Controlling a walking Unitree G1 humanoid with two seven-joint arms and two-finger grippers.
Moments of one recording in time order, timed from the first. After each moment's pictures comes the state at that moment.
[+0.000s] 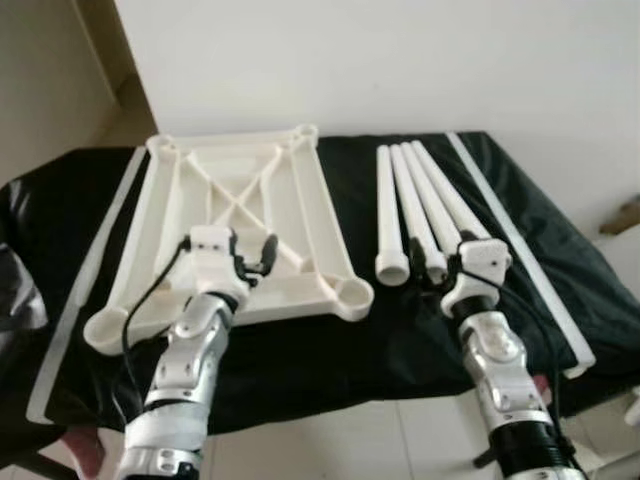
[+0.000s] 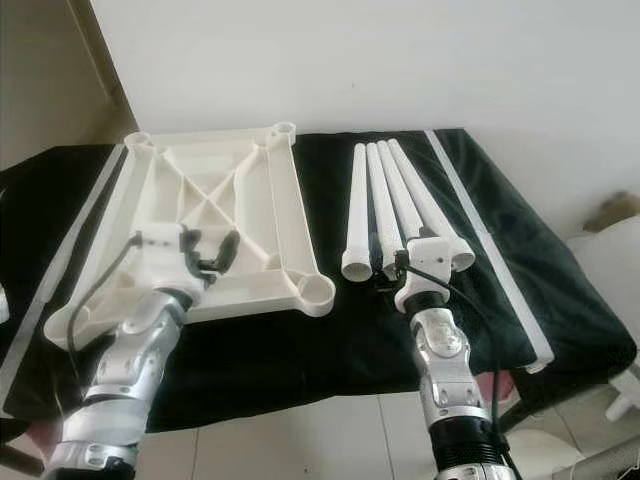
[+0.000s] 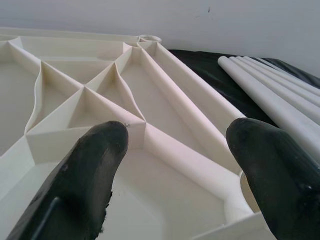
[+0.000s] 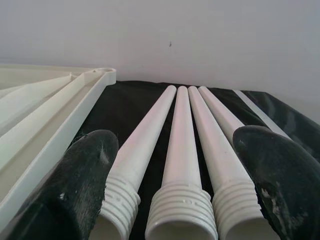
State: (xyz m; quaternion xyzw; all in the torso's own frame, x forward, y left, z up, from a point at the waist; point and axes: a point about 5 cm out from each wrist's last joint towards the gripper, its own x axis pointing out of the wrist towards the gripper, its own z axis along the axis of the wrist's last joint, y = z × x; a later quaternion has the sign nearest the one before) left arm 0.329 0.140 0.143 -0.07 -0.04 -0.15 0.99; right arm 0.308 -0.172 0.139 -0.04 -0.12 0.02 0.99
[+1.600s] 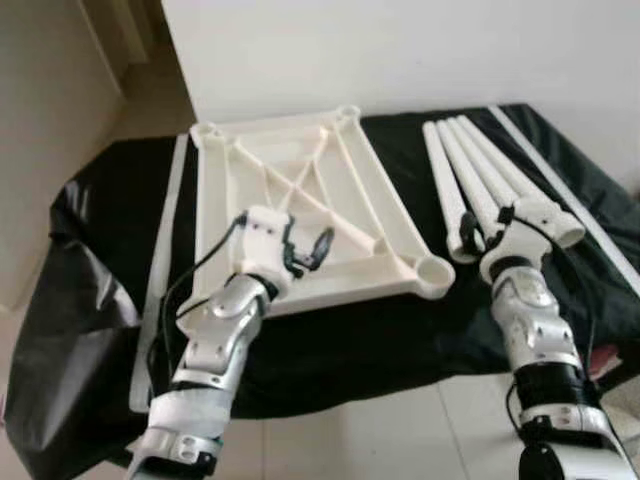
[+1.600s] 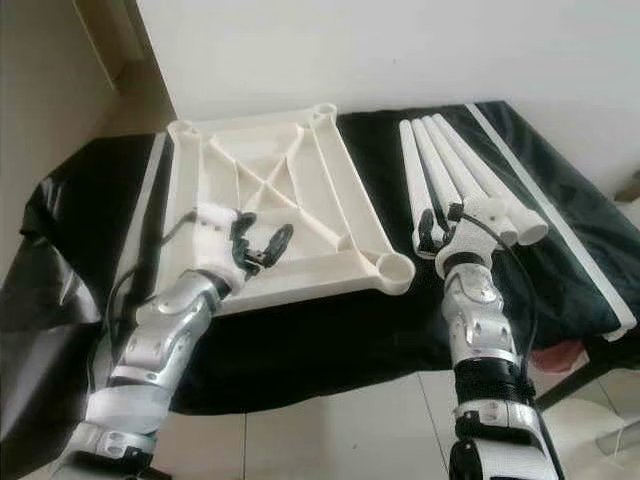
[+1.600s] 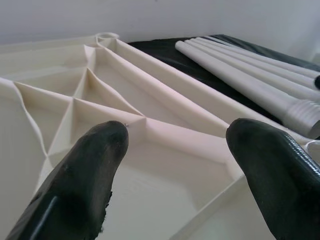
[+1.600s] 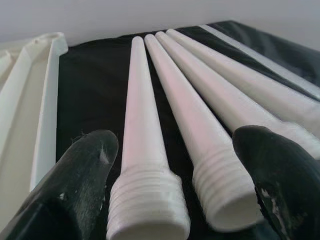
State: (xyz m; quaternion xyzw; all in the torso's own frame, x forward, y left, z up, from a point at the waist) left arm 0.327 0.084 0.173 -0.03 -0.05 -0.29 0.96; right arm 0.352 -0.226 0.171 0.02 -0.03 -0.10 0.99
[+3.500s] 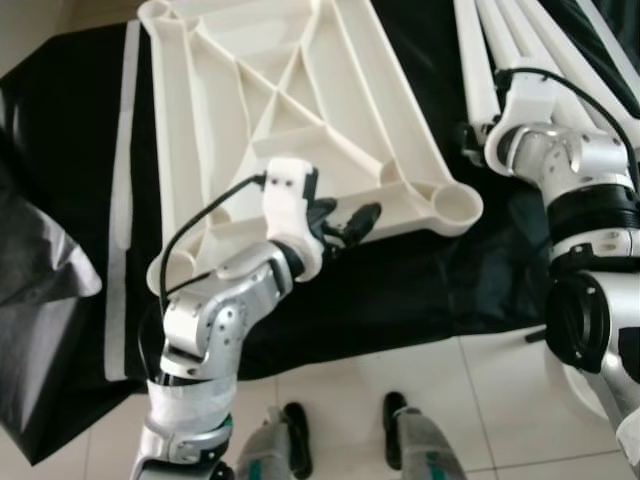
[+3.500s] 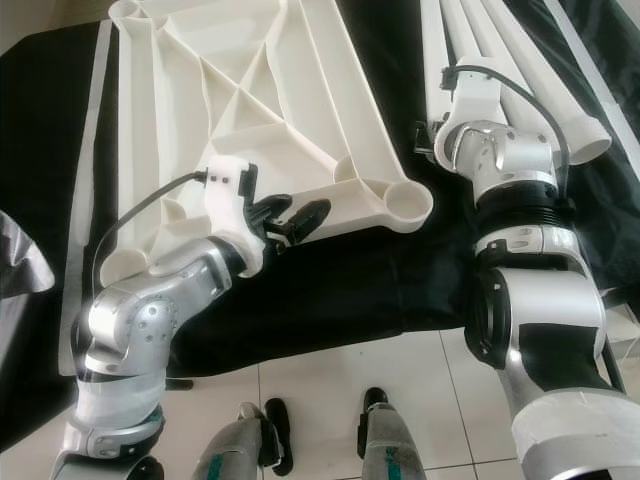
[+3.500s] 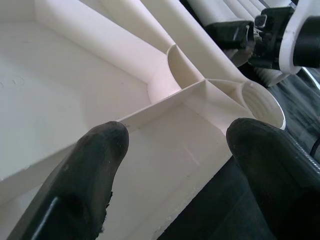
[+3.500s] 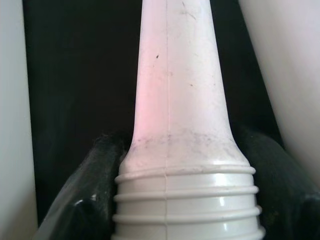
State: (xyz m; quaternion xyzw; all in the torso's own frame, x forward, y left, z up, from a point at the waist) left arm 0.292 0.056 0.242 -0.13 0.02 -0.37 0.92; right arm 0.407 -0.201 0.285 0.01 0.13 -0.01 0.99
